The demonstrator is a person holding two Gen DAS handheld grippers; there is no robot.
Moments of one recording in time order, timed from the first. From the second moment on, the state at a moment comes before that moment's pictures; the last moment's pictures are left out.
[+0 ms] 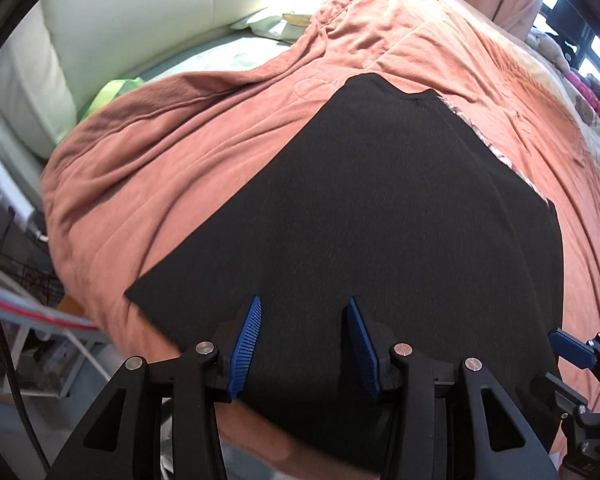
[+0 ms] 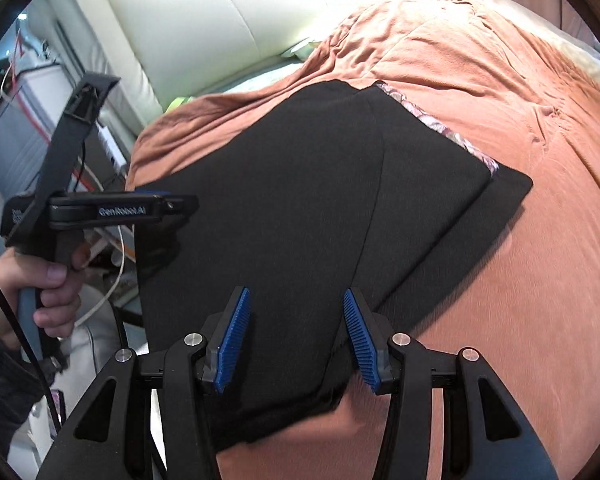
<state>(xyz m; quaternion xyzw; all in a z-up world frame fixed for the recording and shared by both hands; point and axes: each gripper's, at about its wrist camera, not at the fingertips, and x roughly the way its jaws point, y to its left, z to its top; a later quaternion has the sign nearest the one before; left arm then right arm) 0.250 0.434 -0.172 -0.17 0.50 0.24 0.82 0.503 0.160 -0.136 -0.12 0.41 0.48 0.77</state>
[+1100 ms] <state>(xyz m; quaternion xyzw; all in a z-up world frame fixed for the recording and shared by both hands) 0.126 0.305 -0.130 -0.25 0.43 0.21 0.84 0.427 0.016 -0.094 -0.04 0.43 0.42 0.80</state>
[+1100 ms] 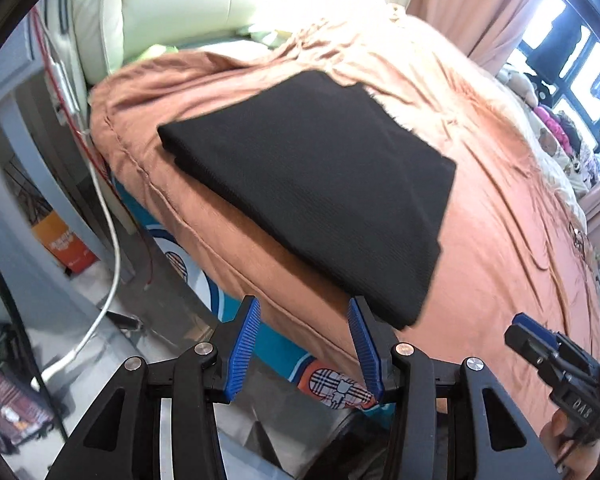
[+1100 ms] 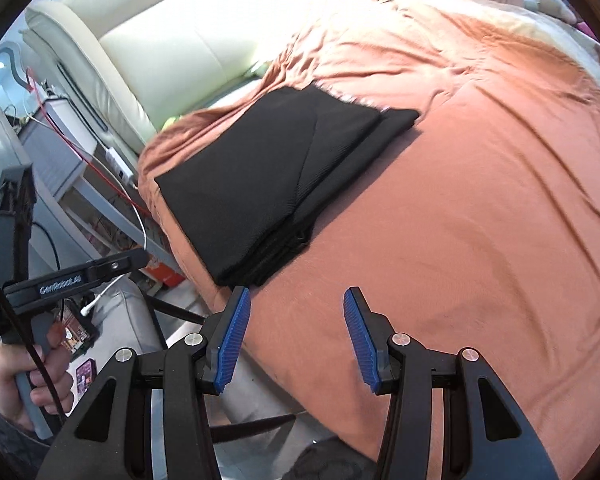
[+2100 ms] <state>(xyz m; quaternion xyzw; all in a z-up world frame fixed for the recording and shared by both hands) 0.018 0.122 -0.020 -0.14 0.30 0.11 0.94 0.242 -0.189 0.007 0.01 0.30 0.36 0.88</state>
